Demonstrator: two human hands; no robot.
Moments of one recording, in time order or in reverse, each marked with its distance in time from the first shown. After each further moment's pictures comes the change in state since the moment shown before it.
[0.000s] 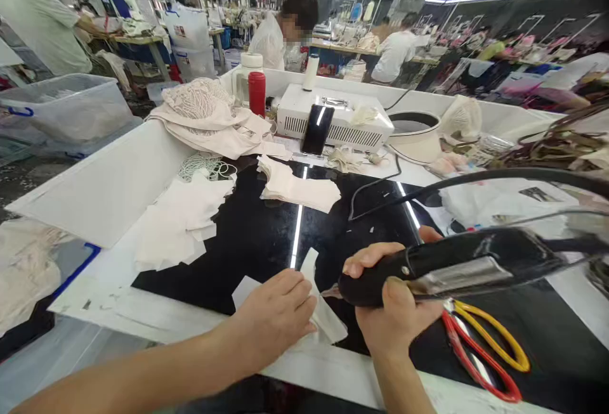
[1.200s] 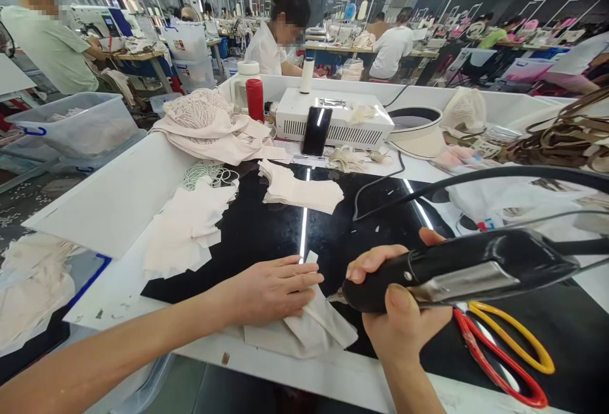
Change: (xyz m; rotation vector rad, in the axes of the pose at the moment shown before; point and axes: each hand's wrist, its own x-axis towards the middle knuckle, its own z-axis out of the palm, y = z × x) left_hand 0.000 -0.065 0.005 -0.076 0.065 0.360; right_hand -0.004 -0.002 0.001 -0.019 -0.004 0.003
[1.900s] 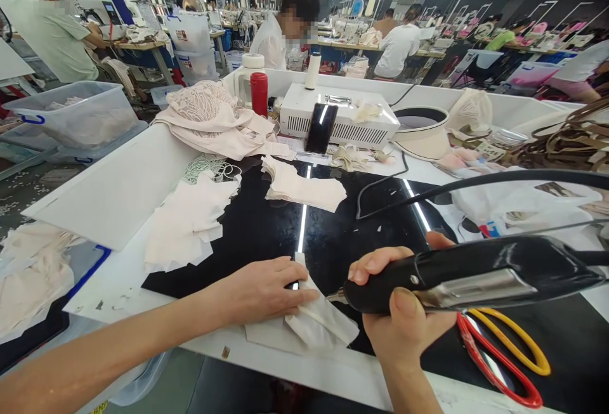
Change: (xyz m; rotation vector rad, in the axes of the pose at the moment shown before) left_hand -0.002 0.008 -0.014 -0.155 -0.132 -0.154; right_hand -0.002 -0.003 0.004 0.011 -0.006 0.000
